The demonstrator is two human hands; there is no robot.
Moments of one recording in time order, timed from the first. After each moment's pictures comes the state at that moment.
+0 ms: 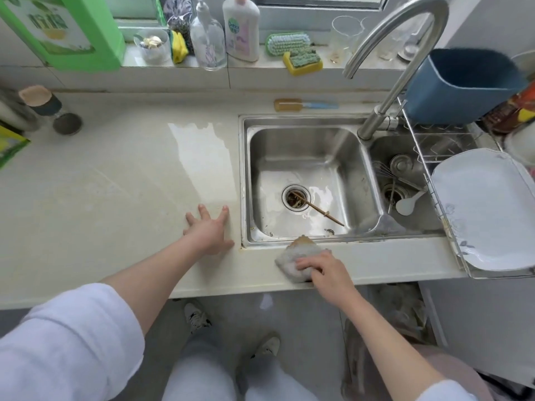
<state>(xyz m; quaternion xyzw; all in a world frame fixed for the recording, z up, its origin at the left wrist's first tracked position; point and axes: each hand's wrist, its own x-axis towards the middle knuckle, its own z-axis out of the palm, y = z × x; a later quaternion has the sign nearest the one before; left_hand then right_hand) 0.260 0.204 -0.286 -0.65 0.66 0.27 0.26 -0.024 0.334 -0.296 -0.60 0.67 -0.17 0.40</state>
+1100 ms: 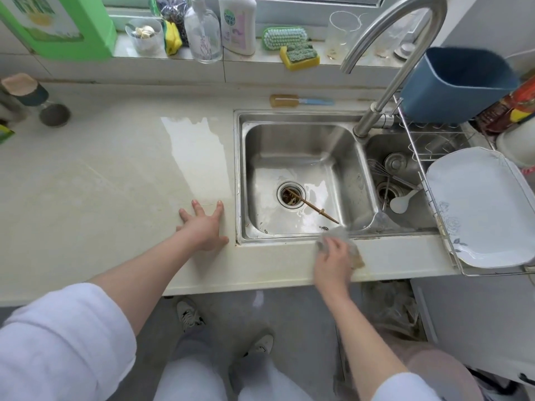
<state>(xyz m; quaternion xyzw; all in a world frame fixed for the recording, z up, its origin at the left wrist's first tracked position) 0.254 0.201 -0.287 -0.64 0.66 0.28 0.28 -0.018 0.328 -0.319 -0.43 0.85 -0.22 0.23</state>
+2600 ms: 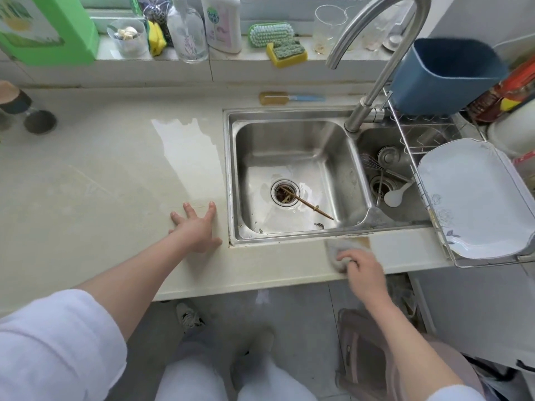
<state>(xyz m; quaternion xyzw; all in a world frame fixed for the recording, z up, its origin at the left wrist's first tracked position) 0.251 0.198 -0.284 -0.65 0.64 0.28 0.30 -0.100 0.354 -0.295 -0.52 0.78 -0.21 0.27</state>
